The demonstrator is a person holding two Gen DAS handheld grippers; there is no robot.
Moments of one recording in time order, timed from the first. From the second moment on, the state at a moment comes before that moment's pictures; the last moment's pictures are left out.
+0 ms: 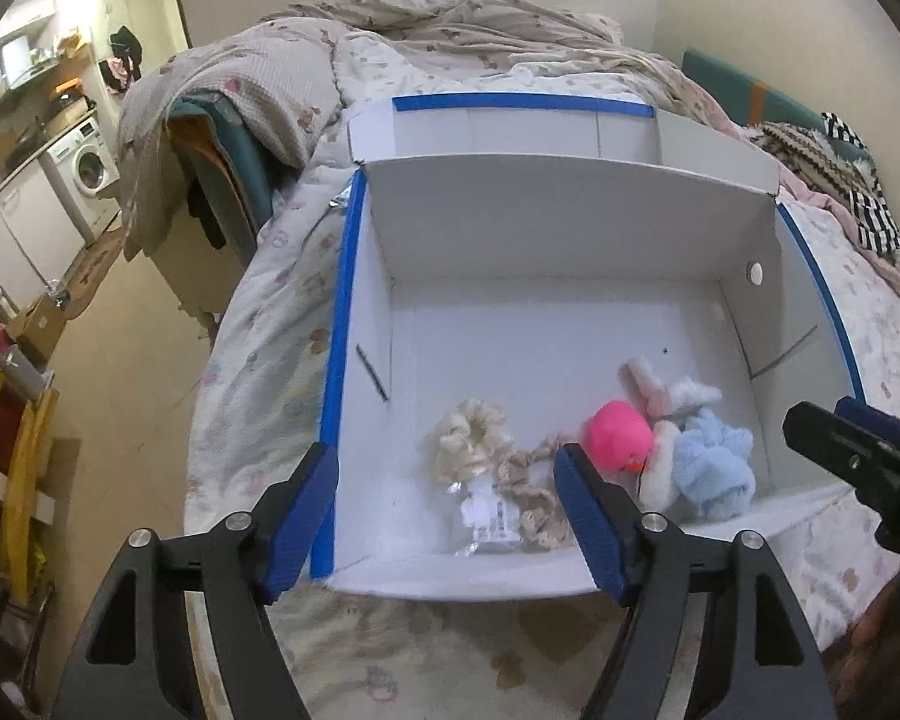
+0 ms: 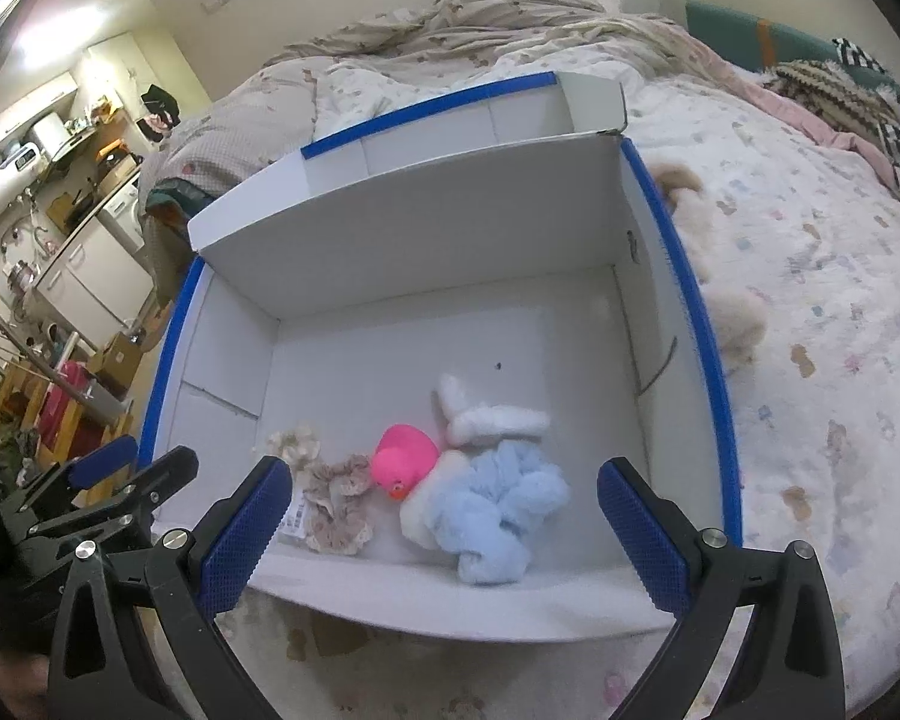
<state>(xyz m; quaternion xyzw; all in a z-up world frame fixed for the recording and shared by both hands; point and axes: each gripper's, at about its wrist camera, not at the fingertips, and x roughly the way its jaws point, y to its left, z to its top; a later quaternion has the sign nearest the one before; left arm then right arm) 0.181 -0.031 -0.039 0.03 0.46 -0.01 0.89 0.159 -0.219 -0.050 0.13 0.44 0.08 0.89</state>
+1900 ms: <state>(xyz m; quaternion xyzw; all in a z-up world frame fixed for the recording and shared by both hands) 0.138 -0.023 -0.145 -0.12 0.63 -0.03 0.77 0.091 -0.223 -0.116 0.11 0.52 0.07 0.84</state>
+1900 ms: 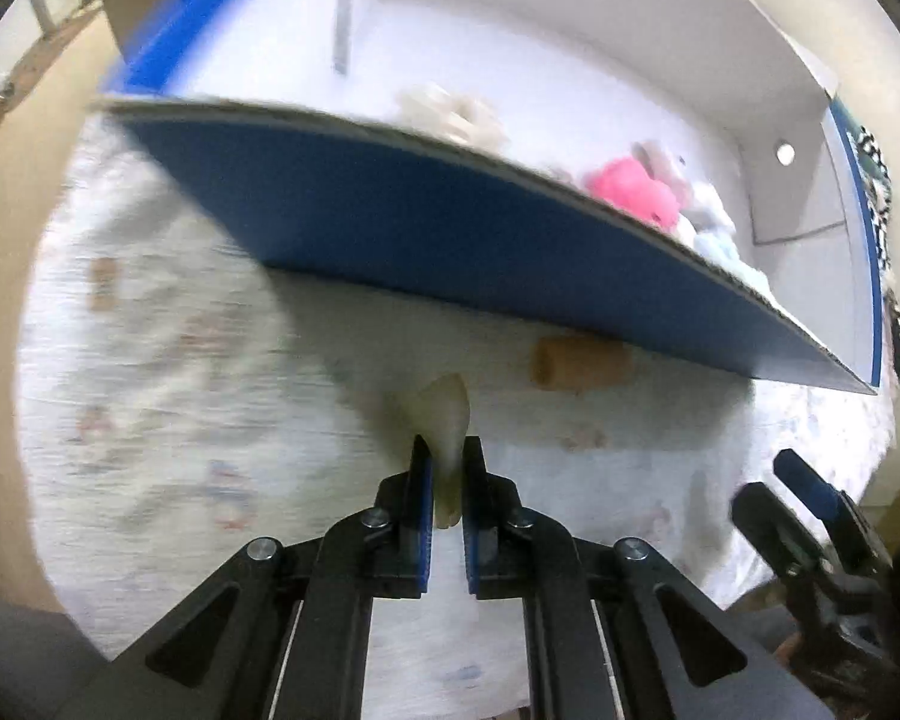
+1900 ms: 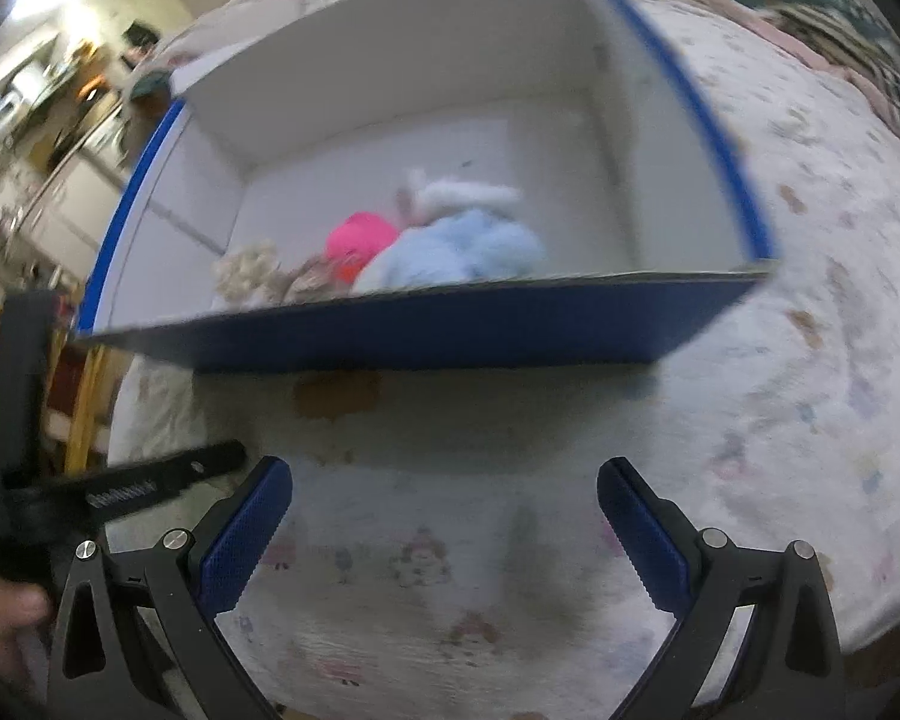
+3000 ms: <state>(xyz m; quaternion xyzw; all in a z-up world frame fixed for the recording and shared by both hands) 0.130 0.020 -0.118 -0.08 0.58 0.00 0.81 0.127 -0.117 -0.163 0.01 0.53 0.14 0.84</state>
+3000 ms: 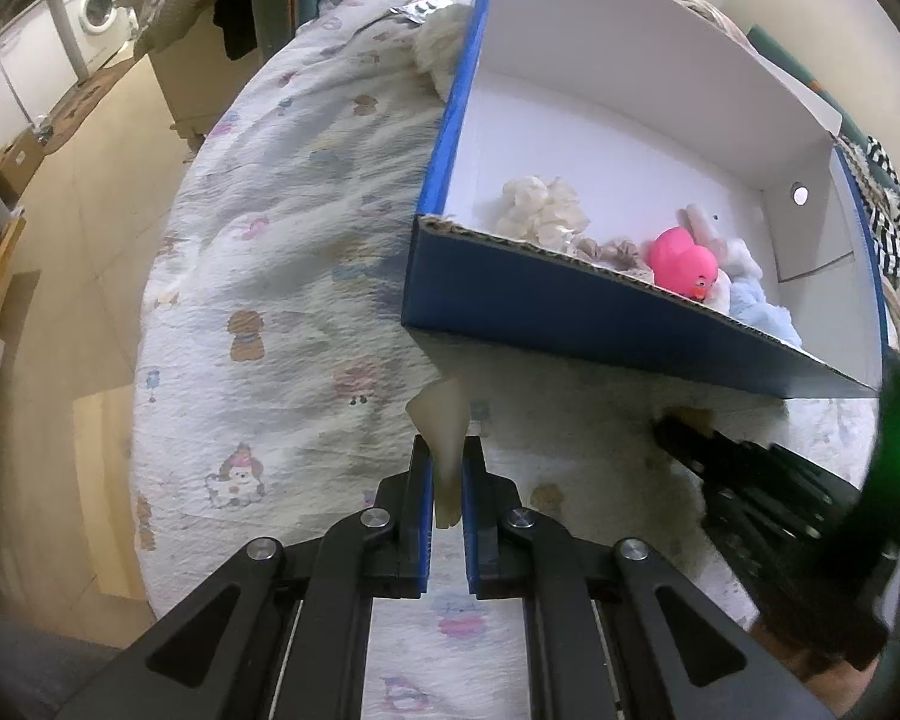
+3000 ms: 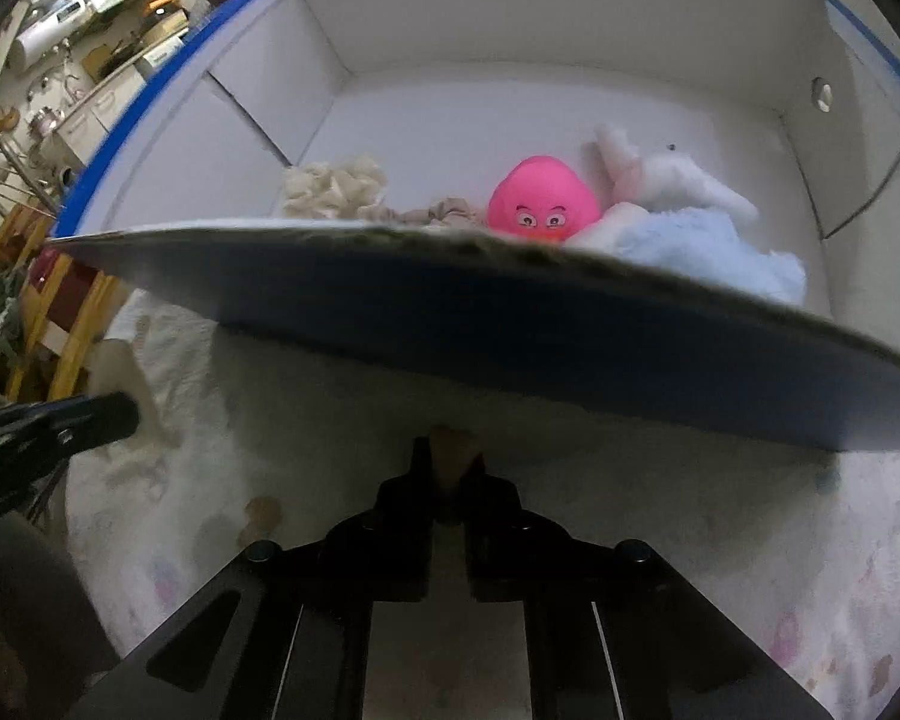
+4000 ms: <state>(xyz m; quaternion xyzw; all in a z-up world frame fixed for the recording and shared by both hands) 0.109 0.027 -0.040 -0.05 0.47 0.03 0.88 0.085 -0.175 -0.073 0.11 0.46 0.18 0.86</state>
